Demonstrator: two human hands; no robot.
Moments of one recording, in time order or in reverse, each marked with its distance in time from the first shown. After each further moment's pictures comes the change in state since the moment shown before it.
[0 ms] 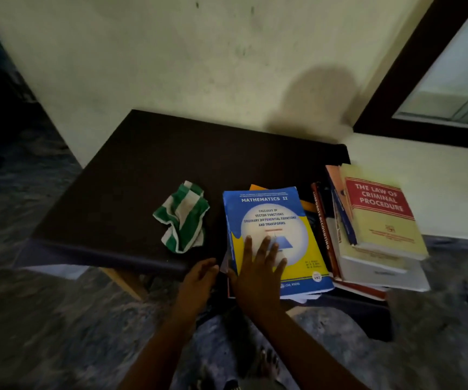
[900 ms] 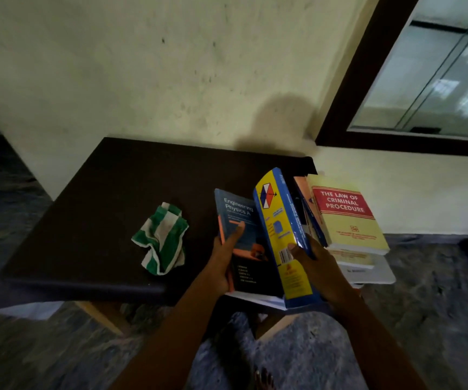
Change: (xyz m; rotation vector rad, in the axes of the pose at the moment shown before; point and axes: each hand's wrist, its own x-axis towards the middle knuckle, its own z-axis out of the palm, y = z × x) left_hand 0.013 0.080 0.068 -0.457 -0.301 -0.209; right_hand -0.030 0.106 -0.101 0.955 0.173 0.061
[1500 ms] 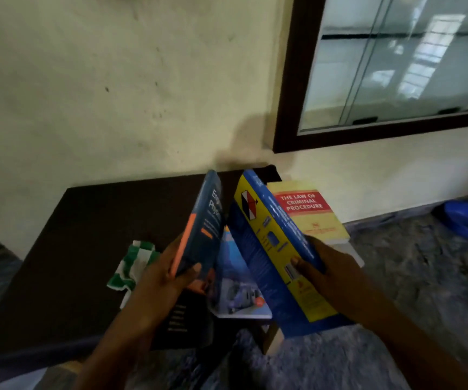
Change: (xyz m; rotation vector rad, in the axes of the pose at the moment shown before) left_hand -0.105 0.066 -0.007 0.847 -0.171 0.543; right_hand -0.067 -0.028 -0.069 -0.236 0.132 -0.198
